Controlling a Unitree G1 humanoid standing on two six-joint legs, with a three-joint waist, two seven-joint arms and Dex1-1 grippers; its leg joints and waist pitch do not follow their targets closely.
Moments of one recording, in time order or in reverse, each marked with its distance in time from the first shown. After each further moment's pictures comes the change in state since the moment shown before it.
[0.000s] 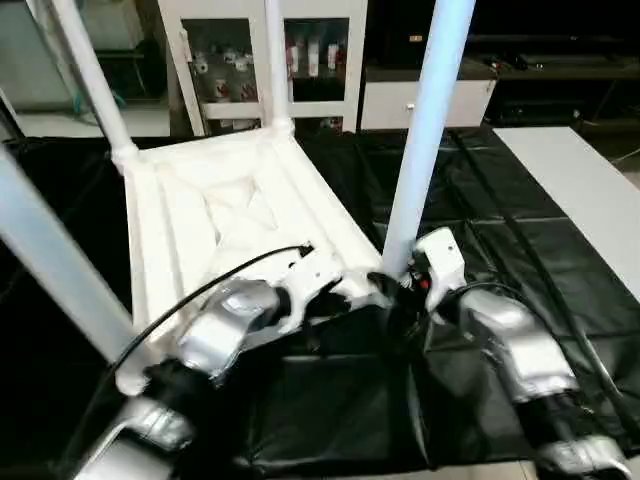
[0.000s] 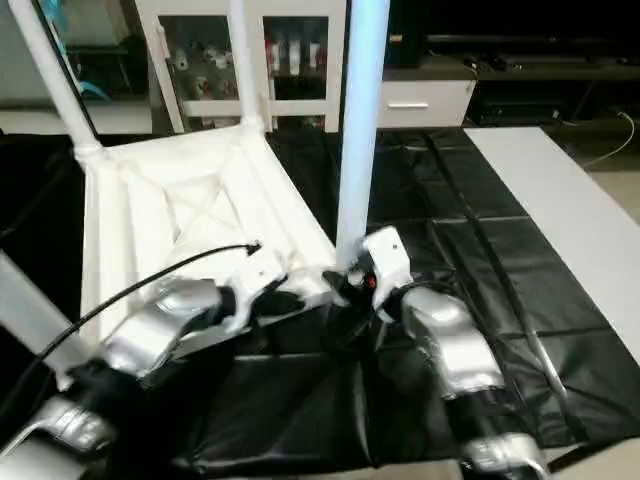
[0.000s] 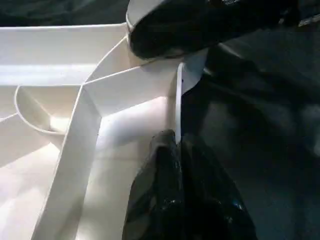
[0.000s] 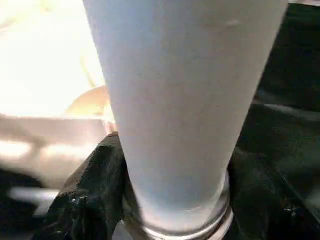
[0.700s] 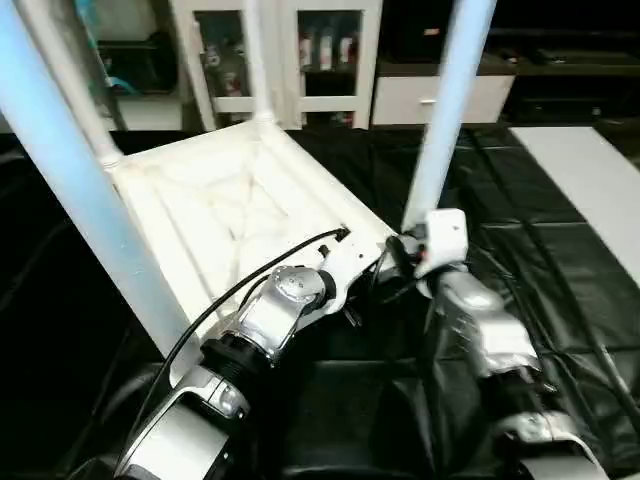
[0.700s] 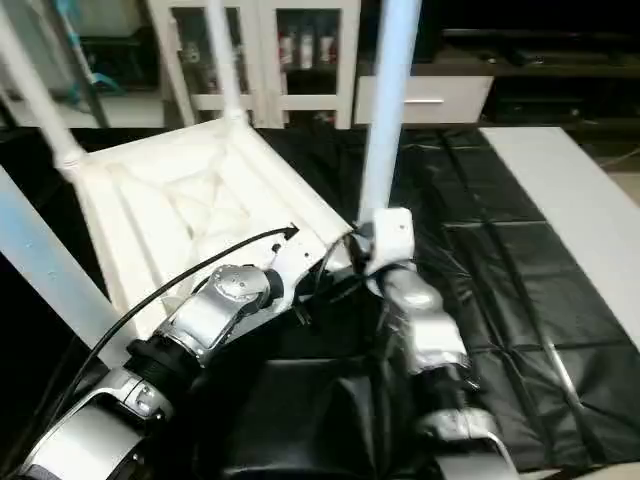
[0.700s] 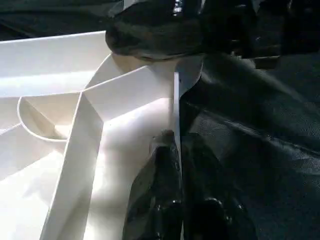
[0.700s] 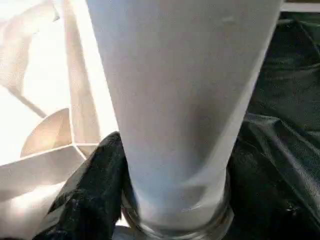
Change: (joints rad) left arm -0.102 -0.095 -0.026 0.159 0.047 -0.068 0.130; right arm -0.022 0.060 -0.085 0.029 -0.013 -0.050 -0.193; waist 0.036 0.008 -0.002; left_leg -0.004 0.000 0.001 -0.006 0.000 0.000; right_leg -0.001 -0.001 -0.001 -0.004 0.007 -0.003
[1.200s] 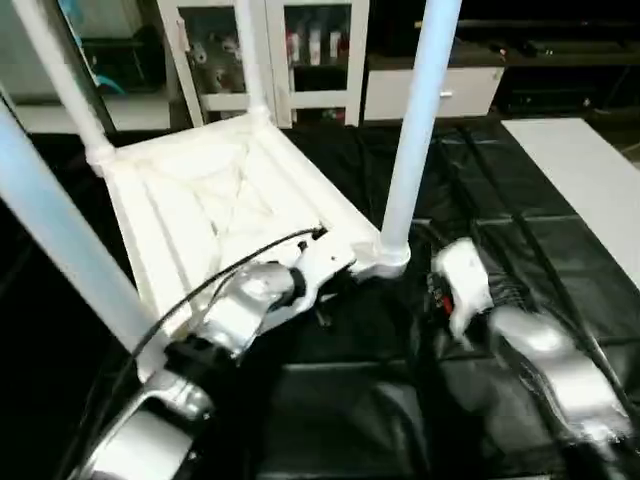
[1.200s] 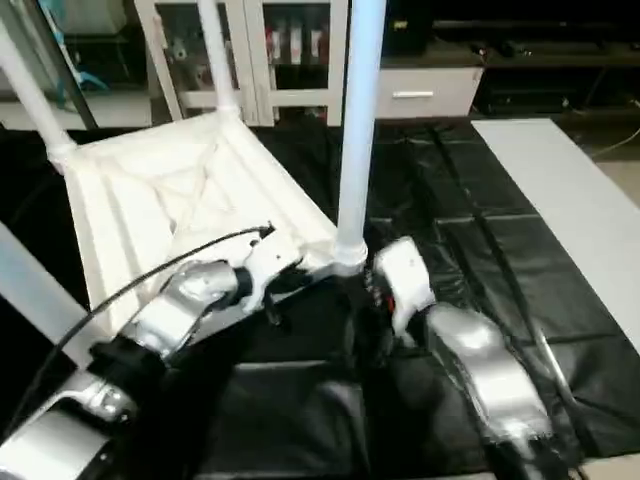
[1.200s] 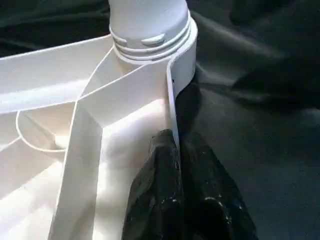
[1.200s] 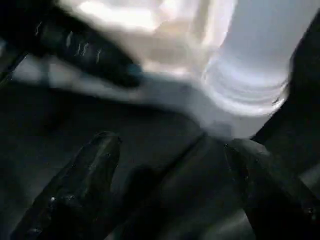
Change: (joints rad) left arm 0.058 0.162 -0.017 -0.063 0.003 -0.177 -0.205; right arm 0.328 -0.354 0.168 -0.491 0.092 0.165 0.495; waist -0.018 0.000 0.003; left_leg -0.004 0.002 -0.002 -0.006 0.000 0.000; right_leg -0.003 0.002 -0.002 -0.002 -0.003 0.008
